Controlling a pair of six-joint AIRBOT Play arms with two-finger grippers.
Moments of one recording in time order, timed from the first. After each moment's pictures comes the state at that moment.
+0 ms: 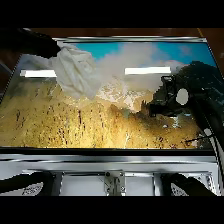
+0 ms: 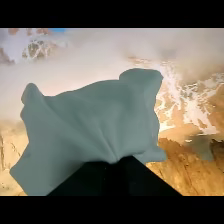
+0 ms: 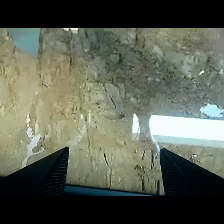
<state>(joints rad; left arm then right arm) -0.32 -1.36 2.01 1.41 -1.33 -1.46 0.20 -1.15 1.06 -1.50 1.24 1.66</state>
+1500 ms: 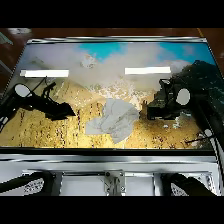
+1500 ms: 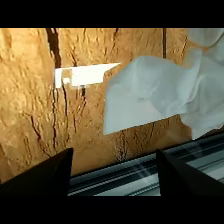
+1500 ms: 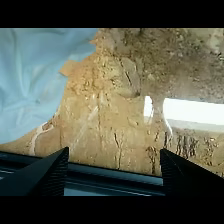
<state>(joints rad) -0.01 -1.33 1.02 0.98 -1.25 -1.44 0.20 -1.16 1.05 -1.44 1.29 1.64</state>
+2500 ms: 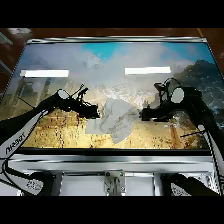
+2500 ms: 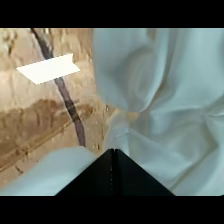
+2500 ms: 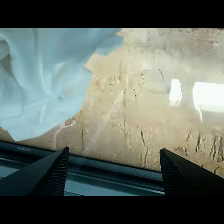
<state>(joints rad) -0.27 -1.69 1.16 0.71 -1.04 -1.30 0.20 -1.23 1.04 -1.33 1.28 1.64</state>
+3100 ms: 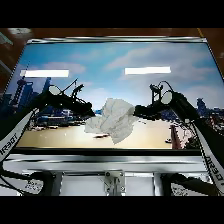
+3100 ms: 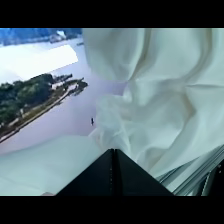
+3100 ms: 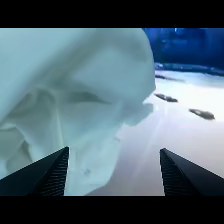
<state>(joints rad) -0.21 -1.62 1.17 0.72 -1.16 -1.28 0.20 -1.40 1.00 -1.16 0.99 1.64</state>
